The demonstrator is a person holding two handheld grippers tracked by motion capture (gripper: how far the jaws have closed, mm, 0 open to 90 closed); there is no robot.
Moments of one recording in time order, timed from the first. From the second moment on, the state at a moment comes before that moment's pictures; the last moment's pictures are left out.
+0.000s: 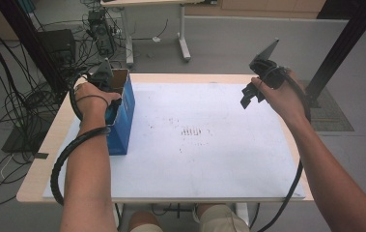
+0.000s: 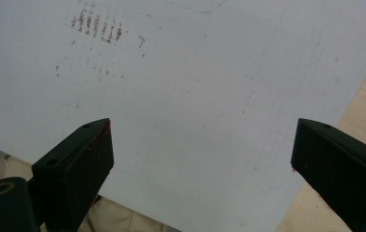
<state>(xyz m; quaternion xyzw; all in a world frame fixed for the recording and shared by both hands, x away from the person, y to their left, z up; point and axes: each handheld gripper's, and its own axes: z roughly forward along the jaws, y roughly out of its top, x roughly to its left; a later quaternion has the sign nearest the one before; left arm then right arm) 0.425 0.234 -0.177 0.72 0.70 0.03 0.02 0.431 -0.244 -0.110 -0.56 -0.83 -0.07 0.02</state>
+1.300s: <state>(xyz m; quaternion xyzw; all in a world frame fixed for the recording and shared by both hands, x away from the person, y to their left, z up) 0.424 0.236 -0.177 0.72 0.69 0.03 0.03 0.431 -0.240 -0.111 -0.56 -0.83 -0.06 0.02</state>
